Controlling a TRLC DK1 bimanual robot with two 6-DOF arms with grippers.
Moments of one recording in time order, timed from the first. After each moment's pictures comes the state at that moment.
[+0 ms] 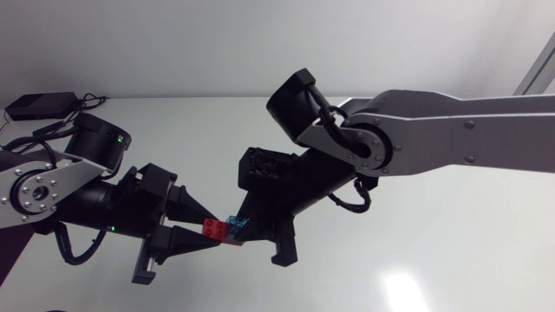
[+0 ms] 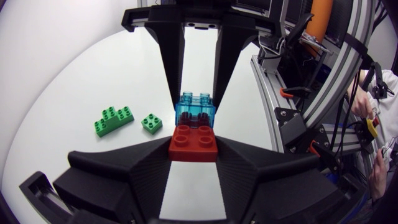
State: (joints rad) left arm -0.28 1.21 0.69 -0.54 0.84 0.93; right arm 0.80 1.58 1.17 -0.52 -0.53 -0.69
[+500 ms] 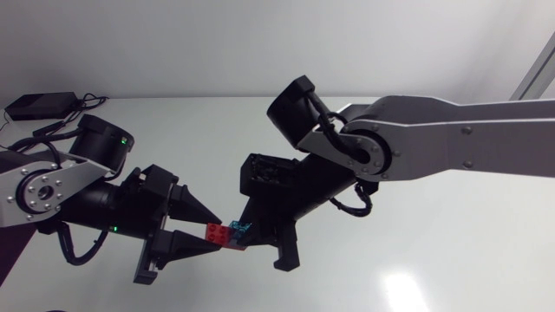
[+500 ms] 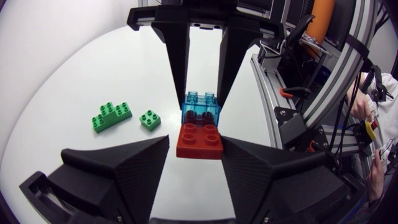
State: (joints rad) left arm -0.28 1.23 0.69 -0.54 0.84 0.92; right arm 0.80 1.58 1.15 -0.52 -0.53 -0.69
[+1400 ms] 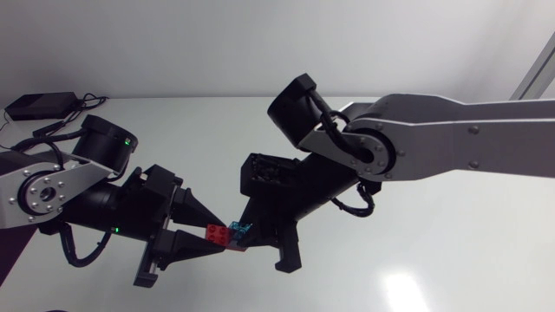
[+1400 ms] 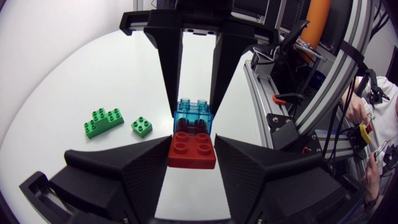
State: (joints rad) left arm -0.30 1.23 0.69 -0.54 0.88 0.90; right arm 0.80 1.57 1.15 -0.53 -0.53 -0.69
